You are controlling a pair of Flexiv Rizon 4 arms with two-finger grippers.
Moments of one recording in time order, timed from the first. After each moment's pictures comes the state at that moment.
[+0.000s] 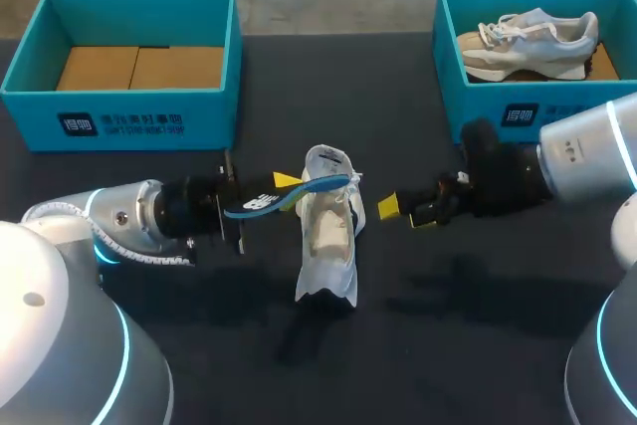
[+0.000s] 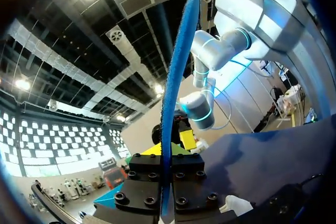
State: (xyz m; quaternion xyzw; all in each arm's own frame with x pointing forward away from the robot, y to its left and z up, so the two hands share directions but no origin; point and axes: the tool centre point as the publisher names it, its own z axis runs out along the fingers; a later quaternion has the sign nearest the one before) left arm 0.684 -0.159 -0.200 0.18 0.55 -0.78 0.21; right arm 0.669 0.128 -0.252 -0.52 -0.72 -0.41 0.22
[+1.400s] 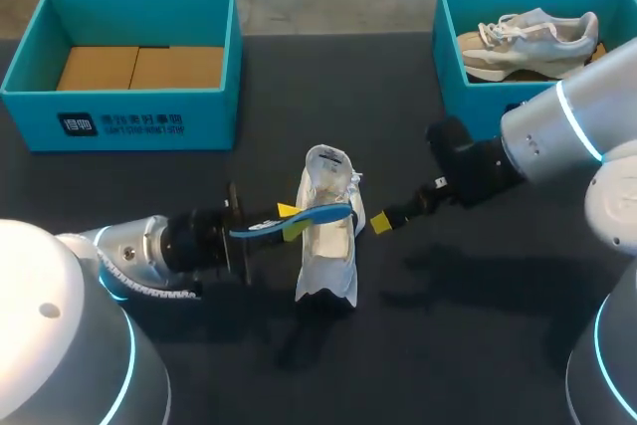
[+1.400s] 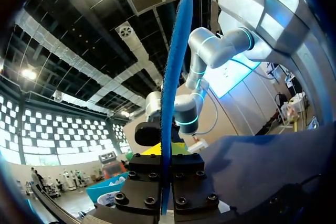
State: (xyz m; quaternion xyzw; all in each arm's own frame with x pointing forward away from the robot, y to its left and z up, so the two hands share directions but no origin) left arm 0.665 -0.161 -0.236 0.14 0.56 -0.79 0.20; right arm 0.691 0.129 -0.290 -0.41 -0.83 -0.36 0.15
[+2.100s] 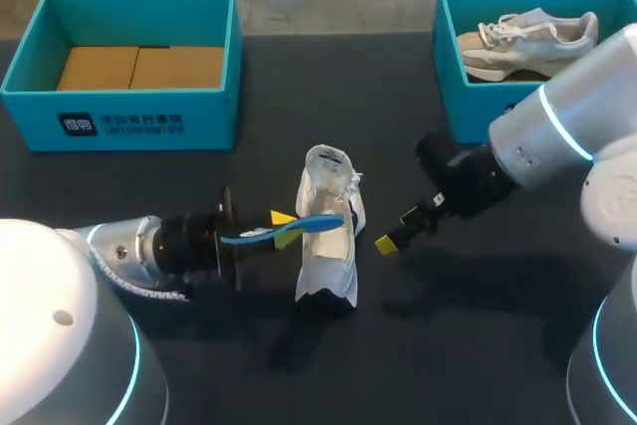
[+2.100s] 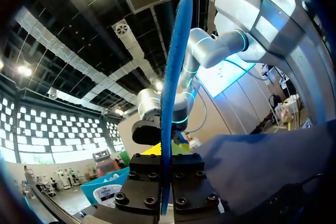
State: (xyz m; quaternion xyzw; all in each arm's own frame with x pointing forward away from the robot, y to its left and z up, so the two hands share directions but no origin) left arm 0.660 -0.151 -0.248 0.16 0.57 -0.79 0.18; right arm 0.681 0.122 -0.312 -0.33 -0.88 -0.32 0.13
